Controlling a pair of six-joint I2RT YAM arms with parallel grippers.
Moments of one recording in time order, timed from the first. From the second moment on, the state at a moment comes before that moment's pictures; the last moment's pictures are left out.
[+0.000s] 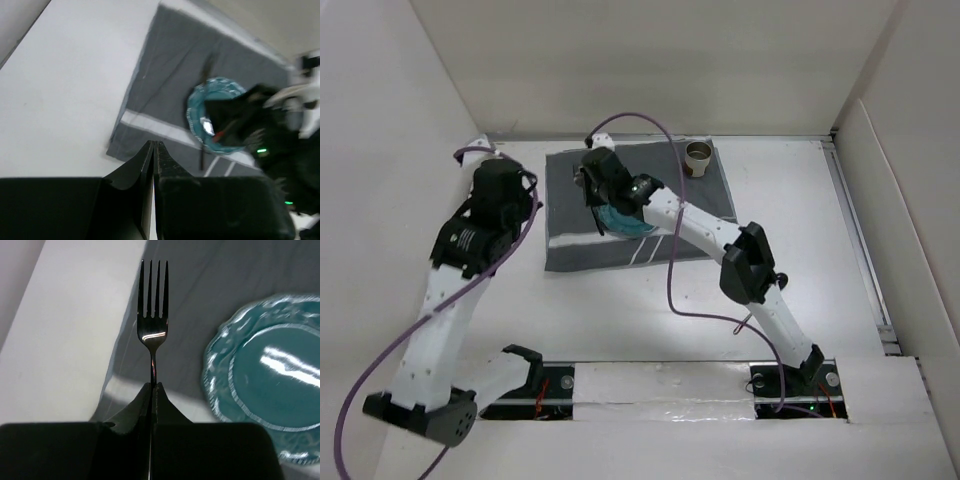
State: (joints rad) left arm -0.33 1.02 1.41 -0.92 -0.47 -0.64; right arm 0.91 2.30 2.20 -0.46 0.25 0.46
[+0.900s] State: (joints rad) left arm -0.34 1.11 1.20 -0.76 -0.23 -0.53; right arm 0.83 2.69 2.54 -0.52 0.16 0.79
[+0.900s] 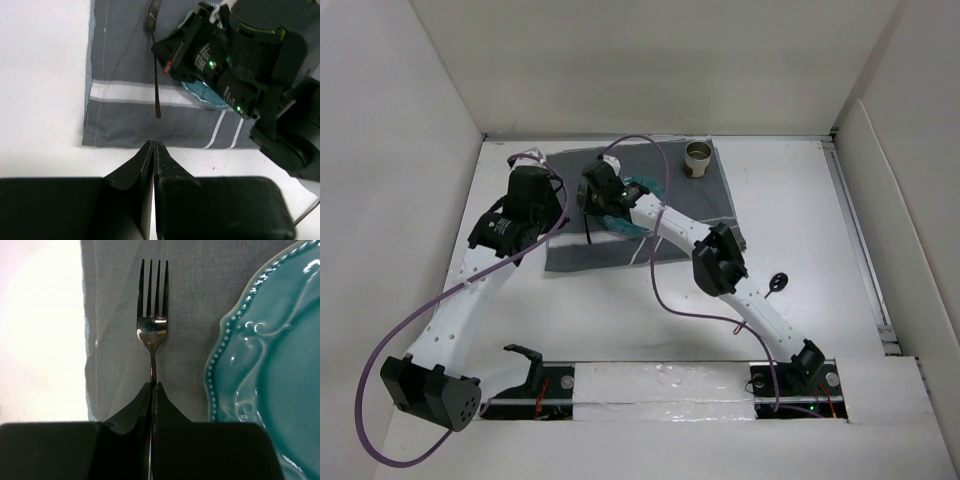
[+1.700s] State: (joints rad) left arm -0.34 1.17 1.19 -0.70 -0.12 -0.51; right arm 0.79 2.08 1.84 -0.34 0.06 0.76
